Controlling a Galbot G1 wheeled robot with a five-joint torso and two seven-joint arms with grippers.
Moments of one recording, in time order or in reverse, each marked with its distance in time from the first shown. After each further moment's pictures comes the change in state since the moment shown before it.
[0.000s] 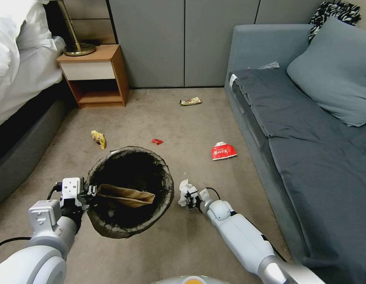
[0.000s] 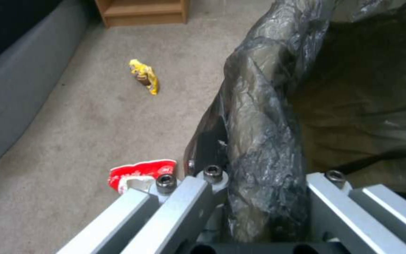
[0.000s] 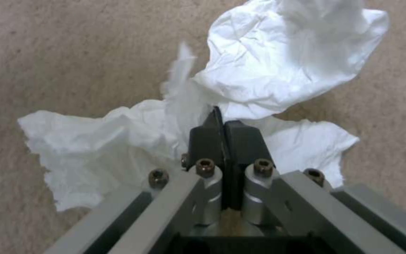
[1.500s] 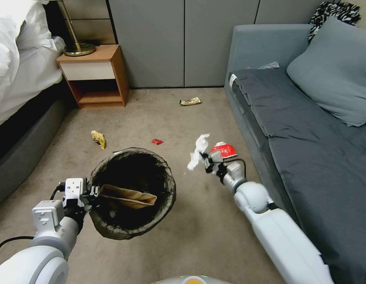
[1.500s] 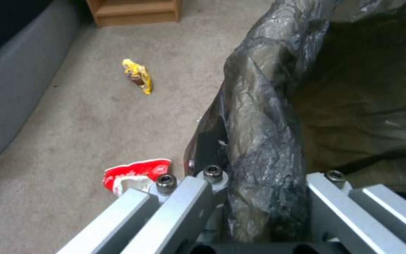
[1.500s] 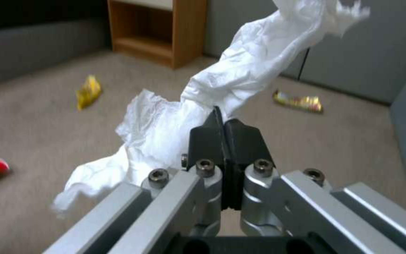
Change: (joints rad) left arm 0.007 0.016 0.019 0.000 0.006 -0.001 0.003; right arm -0.209 -0.305 0.217 0.930 0.159 -0.037 0.075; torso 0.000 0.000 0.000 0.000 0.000
